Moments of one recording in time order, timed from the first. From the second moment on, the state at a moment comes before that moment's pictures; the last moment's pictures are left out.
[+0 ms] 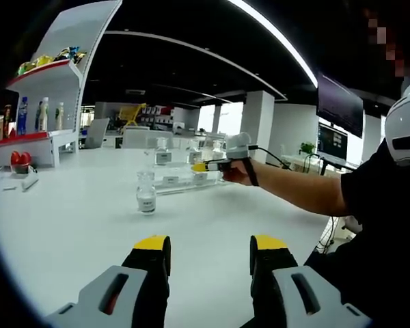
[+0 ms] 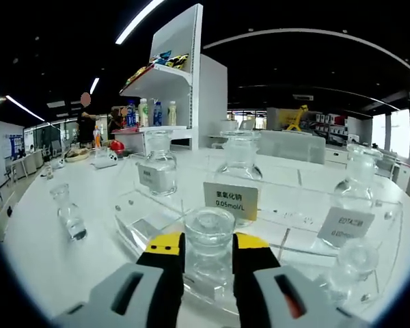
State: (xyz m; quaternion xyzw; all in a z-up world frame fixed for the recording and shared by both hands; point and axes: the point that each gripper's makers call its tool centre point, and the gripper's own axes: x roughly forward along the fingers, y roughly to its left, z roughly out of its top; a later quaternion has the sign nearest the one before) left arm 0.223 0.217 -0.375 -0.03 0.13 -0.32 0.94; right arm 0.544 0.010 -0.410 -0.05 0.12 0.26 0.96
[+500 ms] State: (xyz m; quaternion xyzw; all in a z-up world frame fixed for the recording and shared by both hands) left arm 0.218 0.216 -0.368 -0.03 0.12 -0.32 0.94; right arm 0.550 -0.005 -0.405 -0.06 0.12 0.25 0.96
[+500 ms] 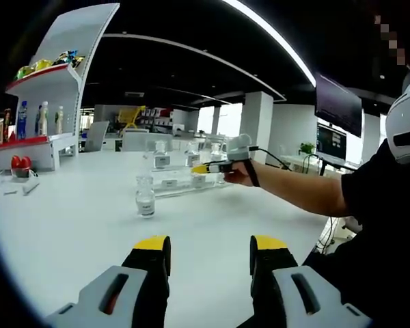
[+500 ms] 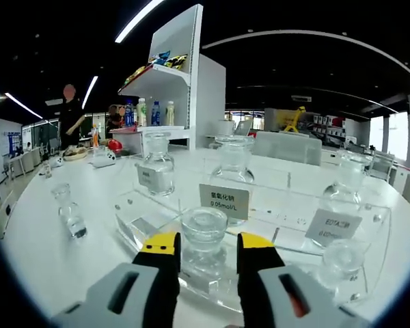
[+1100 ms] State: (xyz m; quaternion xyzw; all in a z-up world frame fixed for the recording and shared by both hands) left arm 0.214 0.212 -0.365 -0.02 0.12 -0.32 0.94; right arm 0.531 -0.022 -0.403 -0.05 0.12 0.25 0.96
